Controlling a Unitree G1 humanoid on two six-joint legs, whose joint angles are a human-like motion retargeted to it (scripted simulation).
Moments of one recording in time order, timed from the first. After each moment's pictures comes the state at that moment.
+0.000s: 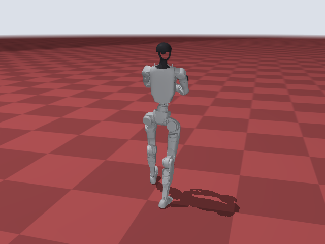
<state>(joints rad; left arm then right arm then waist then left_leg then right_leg) -0.74 0.28 -1.14 -0.25 -0.14 -0.21 -0.11 -0.47 -0.14 0.94 -0.03 0.69 -0.07 0.24 0.17 -0.10 -0.16 -0.28 0.01 0.36 -0.09 -0.18 -0.09 0.21 -0.12 -0.01 0.02 -0.23 0.19</state>
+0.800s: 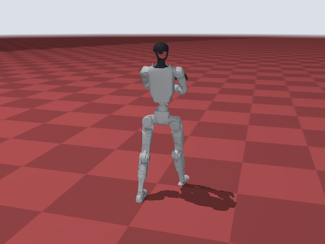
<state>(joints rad) -0.73 0.25 -1.16 -0.22 -0.18 -0.23 -0.05 -0.45 -0.12 0.95 0.01 0.66 -0.07 0.21 -0.09 -0.07 -0.15 0.22 -0.01 -0.01 0.06 -0.42 -0.07 -0.27 -0.17 -0.24 -0.09 0.08 0.26</state>
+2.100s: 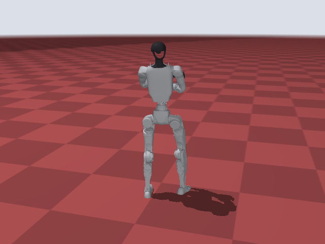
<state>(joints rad) -0.78 0.25 -1.15 -0.24 -0.25 -0.17 -0.10 -0.45 -0.15 0.91 0.01 0.67 -0.05 0.20 0.03 -0.04 -0.21 -0.02 0.03 0.14 0.03 -0.31 -0.08 -0.30 -0.19 -0.26 0.28 0.06 0.08</state>
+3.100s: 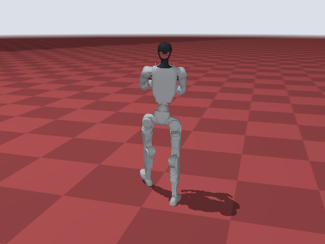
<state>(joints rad) -0.69 0.23 -1.15 -0.21 -0.42 -0.15 -0.12 -0.43 -0.13 0.95 0.02 0.62 -0.06 0.16 0.15 -0.08 -0.15 -0.27 0.04 0.58 -0.09 -0.16 -0.11 0.14 -0.15 -0.23 0.01 -0.20 0.20</state>
